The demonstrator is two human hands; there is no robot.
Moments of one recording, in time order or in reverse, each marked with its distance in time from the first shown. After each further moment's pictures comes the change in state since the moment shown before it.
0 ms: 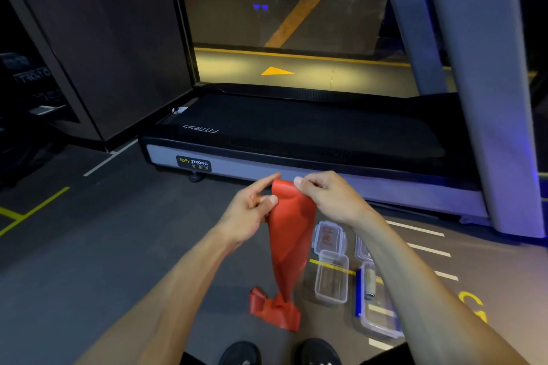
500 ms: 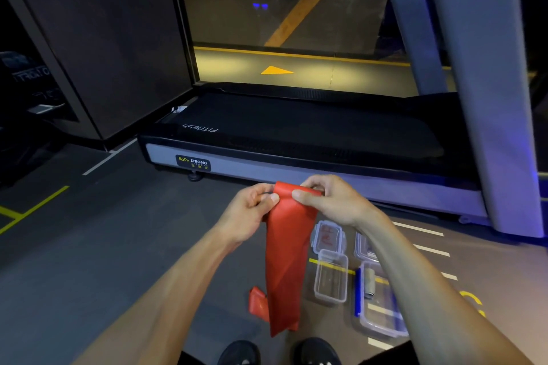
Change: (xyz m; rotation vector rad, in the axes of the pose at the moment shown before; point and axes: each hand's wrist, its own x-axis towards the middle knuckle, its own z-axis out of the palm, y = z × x) left_hand -0.002 0.001 0.004 0.024 -0.008 -0.024; right_hand -0.001 0.015 -0.001 0.159 -0.080 0.069
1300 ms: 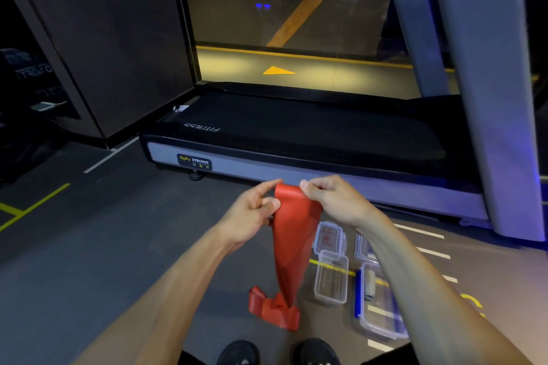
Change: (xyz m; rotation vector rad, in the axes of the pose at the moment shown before) left_hand -0.001 -0.001 -0.006 -0.015 -0.035 -0.060; right_hand 0.004 0.002 0.001 -0.003 -0.011 0.018
